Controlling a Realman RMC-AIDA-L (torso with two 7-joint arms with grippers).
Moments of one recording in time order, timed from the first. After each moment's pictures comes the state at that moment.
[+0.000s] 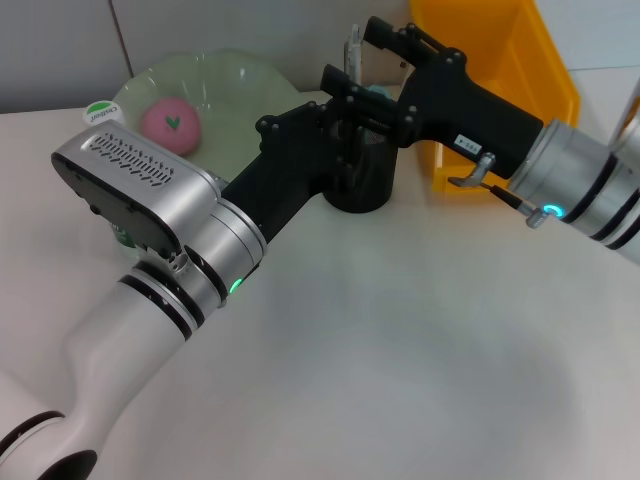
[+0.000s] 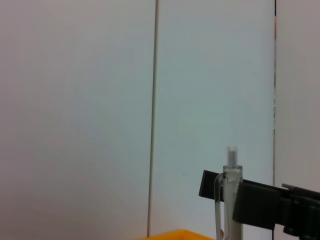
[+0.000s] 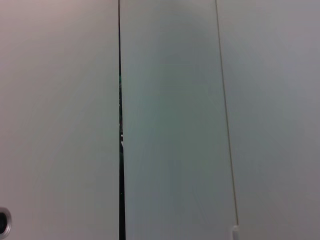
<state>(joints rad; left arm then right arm) -0.52 -2.08 2.44 0.73 -0.60 0.79 -0.09 0.72 2.09 -0.38 -0.14 -1.65 -1.49 0.71</state>
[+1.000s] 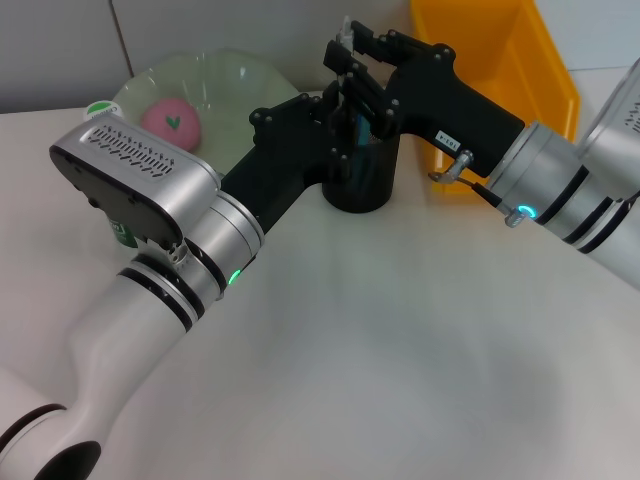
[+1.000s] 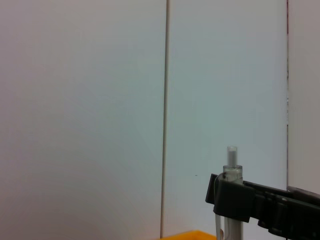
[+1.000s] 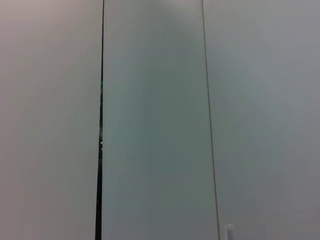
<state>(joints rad) -0.53 -2.08 2.44 0.73 -0.66 0.78 -0.04 0.75 2.09 -0.36 -0.02 -1.56 -1.44 0.56</state>
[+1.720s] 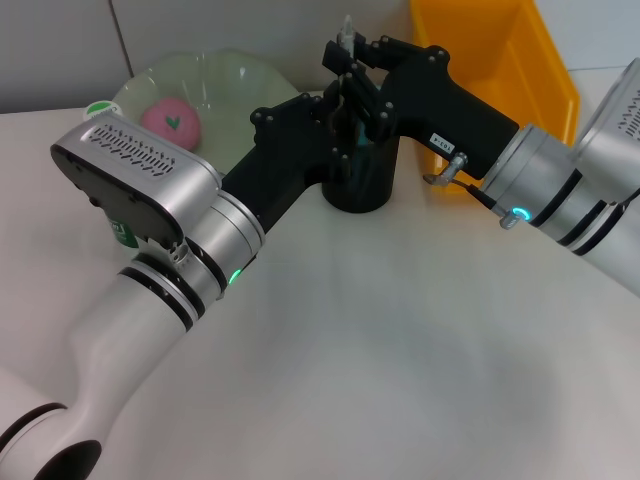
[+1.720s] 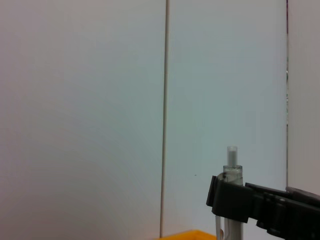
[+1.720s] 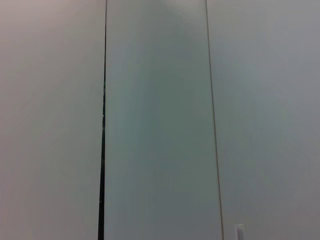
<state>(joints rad) -0.54 -2.08 2.44 0.73 -0.66 0.78 -0.04 0.76 2.09 -0.36 -0.01 -1.56 -1.44 0.54</state>
